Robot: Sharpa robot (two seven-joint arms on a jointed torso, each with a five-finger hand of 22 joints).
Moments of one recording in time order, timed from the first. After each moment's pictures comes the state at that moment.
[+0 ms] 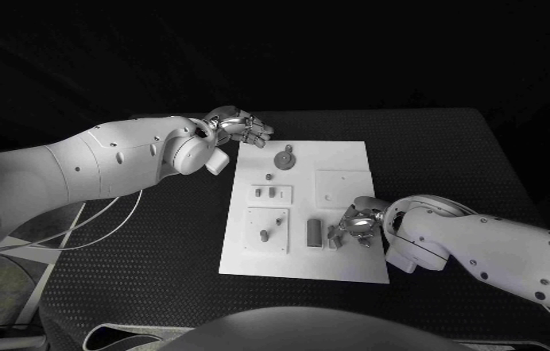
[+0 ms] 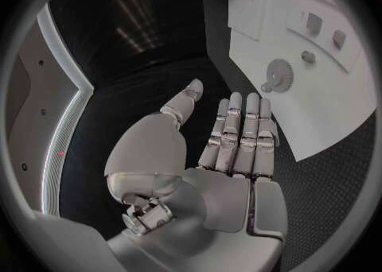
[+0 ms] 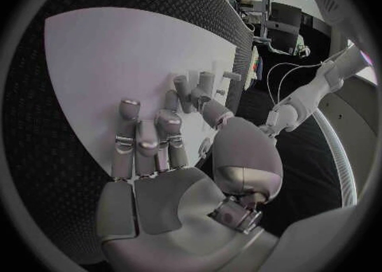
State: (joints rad) left arm 1.23 -0.78 -0.13 1.22 -0.29 -0.11 0.11; left_hand 1.05 -0.06 0.41 -0.28 0.05 0.87 0.18 0.30 0.46 1.14 0.14 0.07 0.14 0.86 0.15 0.43 0.48 0.01 0.78 0.05 0.07 0.86; right arm 1.11 -0.72 -0.21 1.54 -0.95 -0.10 -0.49; right_hand 0.86 -0.18 0.67 -0.25 0.06 1.10 0.05 0.21 0.72 1.24 -0.03 1.17 1.02 1.14 -0.13 1.58 0.83 0.26 1.12 -0.01 0.85 1.31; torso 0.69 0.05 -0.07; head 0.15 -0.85
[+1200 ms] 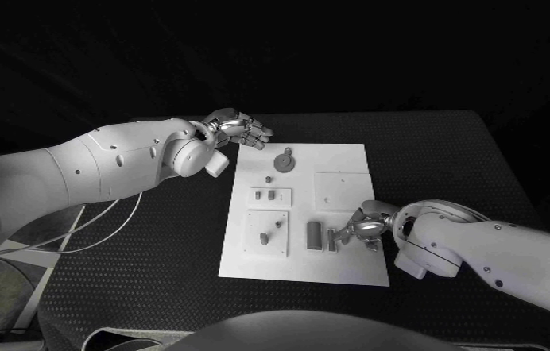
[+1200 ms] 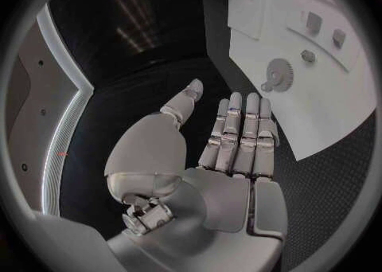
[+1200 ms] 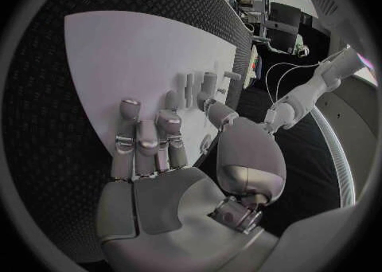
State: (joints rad) left arm 1.23 -0.77 -0.13 1.21 -0.29 -0.11 0.12; left_hand 1.05 -0.06 0.41 -0.28 0.05 0.87 0.18 0.30 0.46 1.14 0.14 0.07 0.14 0.86 0.15 0.43 0.48 0.01 0.78 0.05 0.07 0.86; right arm 1.12 -0.77 -0.21 1.56 -0.96 -0.11 -0.46; right_hand 0.81 -0.24 0.68 -0.13 0.06 1.09 0.06 0.21 0.71 1.24 -0.03 1.17 1.02 1.13 -0.13 1.58 0.83 0.25 1.12 -0.01 0.85 1.31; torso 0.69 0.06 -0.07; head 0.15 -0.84
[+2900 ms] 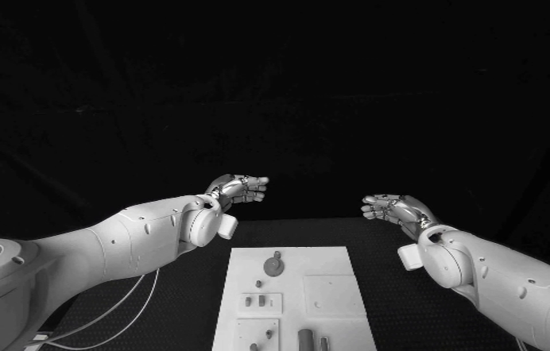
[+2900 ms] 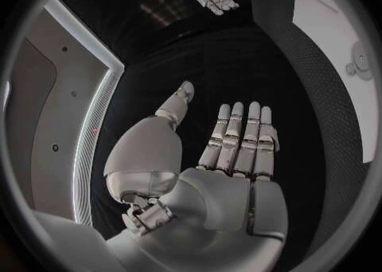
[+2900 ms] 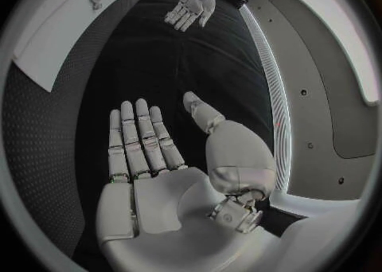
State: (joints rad) left arm 1.24 -0.64 -0.13 0.97 -0.03 -0.14 0.29; left_hand 0.80 -0.05 0.27 -0.24 0.04 0.63 0.12 0.22 0.38 0.77 0.12 0.06 0.06 0.59 0.16 0.26 0.37 0.02 0.52 0.09 0.05 0.67; right arm 1.09 -0.51 0.08 0.81 -0.35 -0.08 0.31; right_hand 0.71 -0.01 0.48 -0.24 0.04 0.65 0.16 0.09 0.55 0.77 0.13 0.18 0.22 0.59 0.16 0.46 0.26 0.11 0.42 0.16 0.23 1.03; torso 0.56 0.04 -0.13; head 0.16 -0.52
